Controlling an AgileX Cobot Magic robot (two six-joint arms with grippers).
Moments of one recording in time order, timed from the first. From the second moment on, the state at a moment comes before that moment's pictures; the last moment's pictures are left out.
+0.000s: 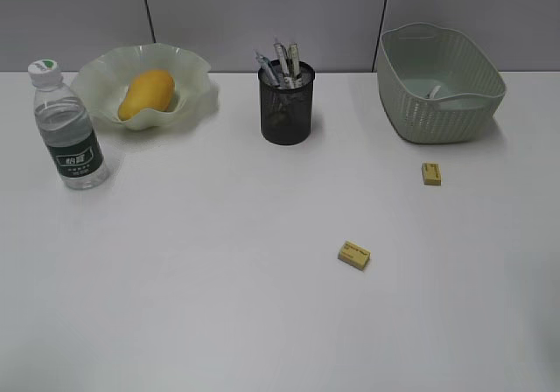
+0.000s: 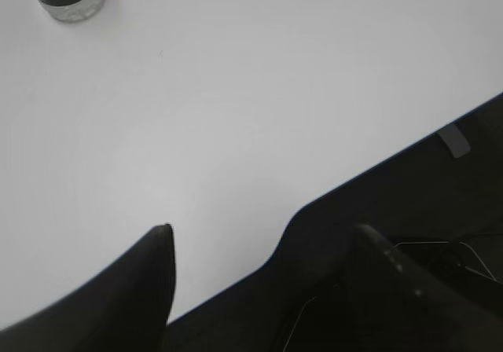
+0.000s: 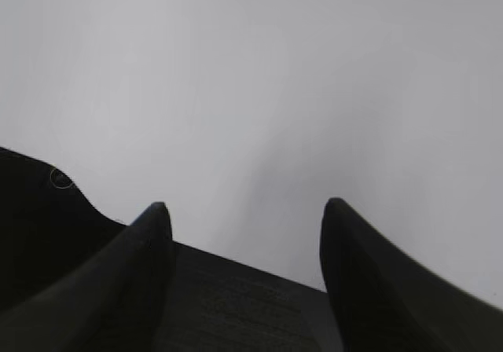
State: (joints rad) left arm -0.52 0.35 -0.53 -0.01 1.07 -0.02; right arm 0.45 0.96 -0.72 -0.14 1.01 0.08
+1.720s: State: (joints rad) left arm -0.52 0.35 -0.53 -0.01 1.07 -0.02; right arm 0.22 2.13 -1.49 -0.08 0.81 0.26
